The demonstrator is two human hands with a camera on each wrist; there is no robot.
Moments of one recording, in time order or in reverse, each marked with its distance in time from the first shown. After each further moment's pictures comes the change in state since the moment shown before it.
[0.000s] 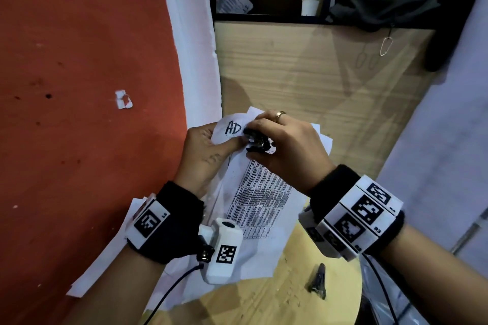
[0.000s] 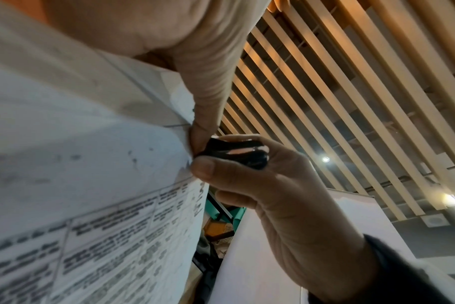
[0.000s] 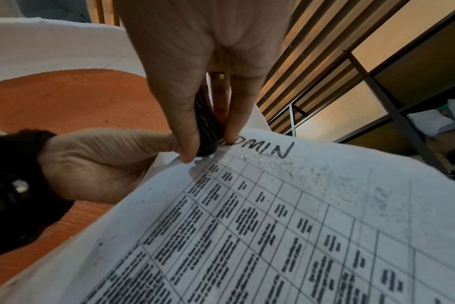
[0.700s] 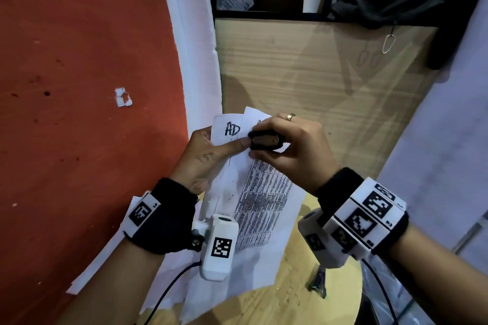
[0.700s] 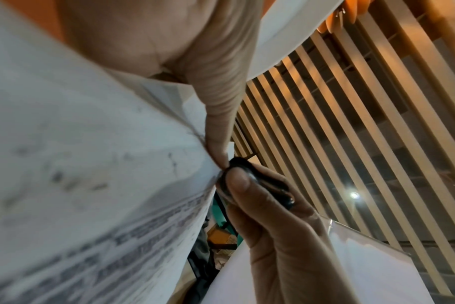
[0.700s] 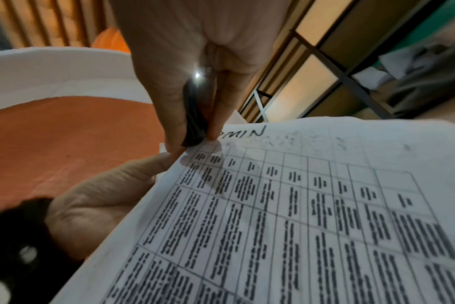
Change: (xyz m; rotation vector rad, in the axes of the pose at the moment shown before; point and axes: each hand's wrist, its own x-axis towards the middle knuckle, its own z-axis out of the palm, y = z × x) left_hand 0.007 -0.008 -0.007 -0.146 -0.125 -0.172; right_hand -0.009 0.011 0.000 0.245 0.039 0.149
